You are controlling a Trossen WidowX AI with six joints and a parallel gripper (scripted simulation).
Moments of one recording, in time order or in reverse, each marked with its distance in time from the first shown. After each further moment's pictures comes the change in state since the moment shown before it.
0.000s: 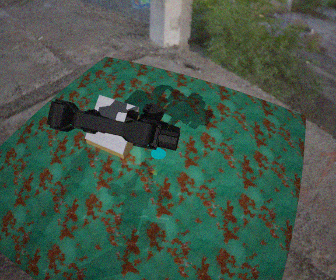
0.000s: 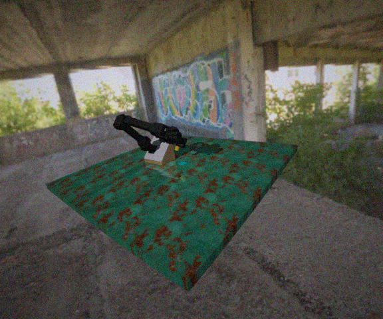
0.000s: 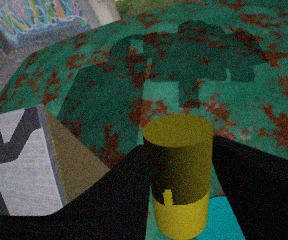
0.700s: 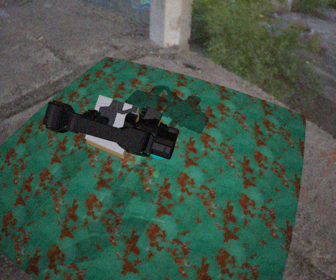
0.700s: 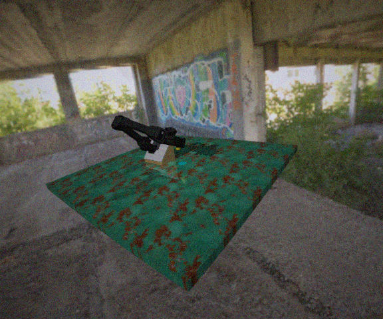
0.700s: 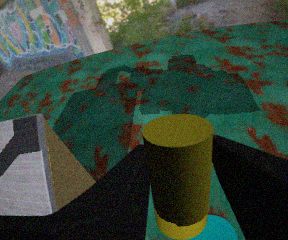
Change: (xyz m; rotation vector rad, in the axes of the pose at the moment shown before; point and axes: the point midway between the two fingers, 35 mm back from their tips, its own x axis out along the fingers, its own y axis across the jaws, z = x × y) arm -0.009 -0.003 0.001 -0.044 -0.149 -0.064
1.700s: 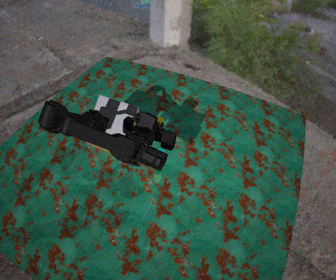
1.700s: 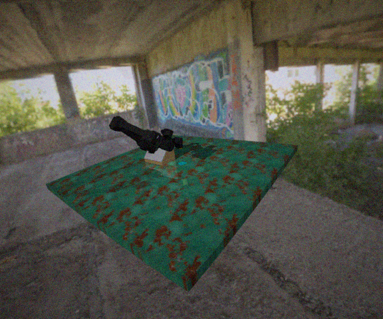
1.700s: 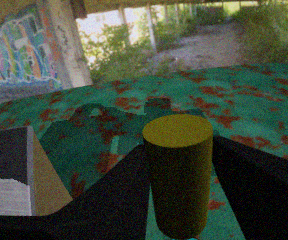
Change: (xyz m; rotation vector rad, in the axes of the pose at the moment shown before) arm -0.017 -0.006 0.002 -0.079 -0.189 -0.128
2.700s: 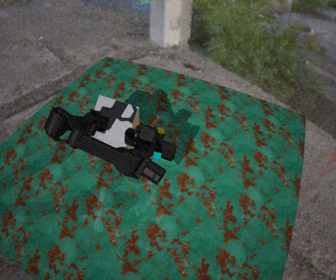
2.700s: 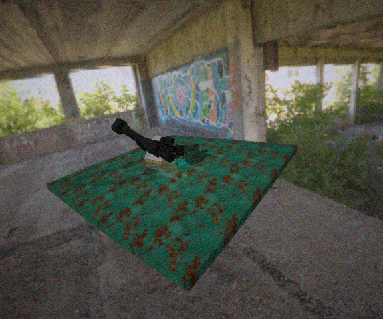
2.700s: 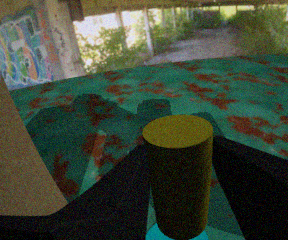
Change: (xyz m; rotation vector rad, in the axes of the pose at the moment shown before) arm 0.007 -0.006 -0.048 -0.011 -0.012 -0.018
